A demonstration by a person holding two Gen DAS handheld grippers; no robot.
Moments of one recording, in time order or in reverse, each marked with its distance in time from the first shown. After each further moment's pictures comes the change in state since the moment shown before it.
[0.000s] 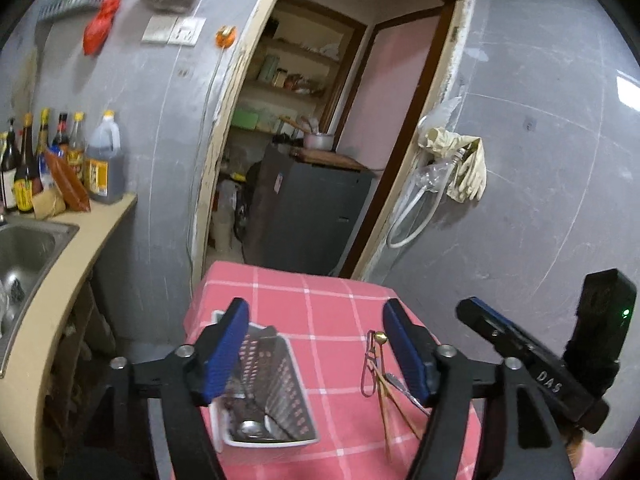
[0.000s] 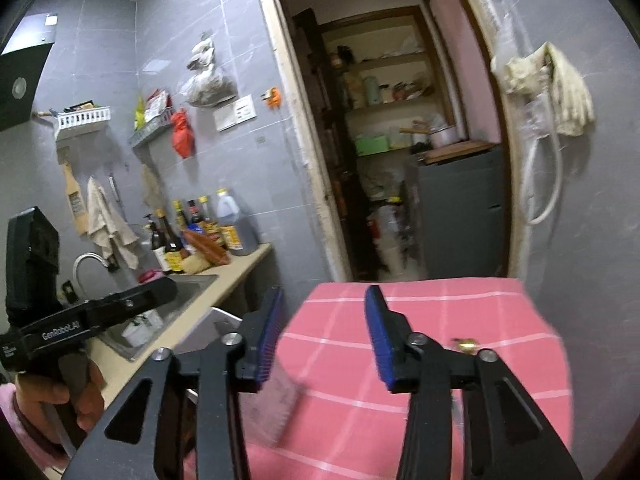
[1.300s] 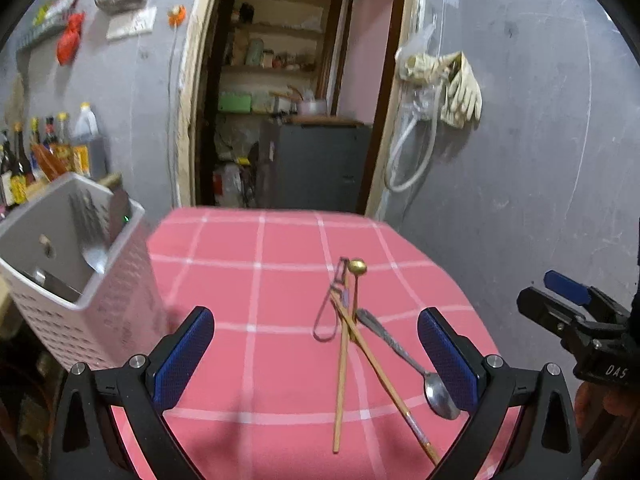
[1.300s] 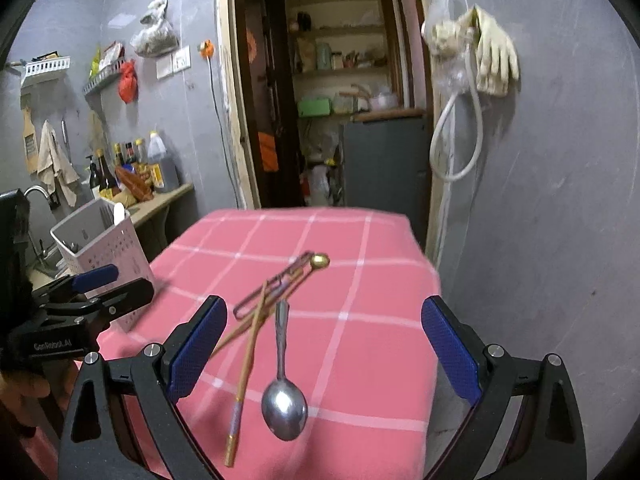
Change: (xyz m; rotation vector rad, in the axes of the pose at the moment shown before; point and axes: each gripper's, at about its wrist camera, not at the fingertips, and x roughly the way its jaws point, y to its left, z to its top) left arm 0.089 -0.119 -0.134 0.110 0.077 0.113; right arm -0.024 -0.150 -0.083 -0.063 0.146 -0.169
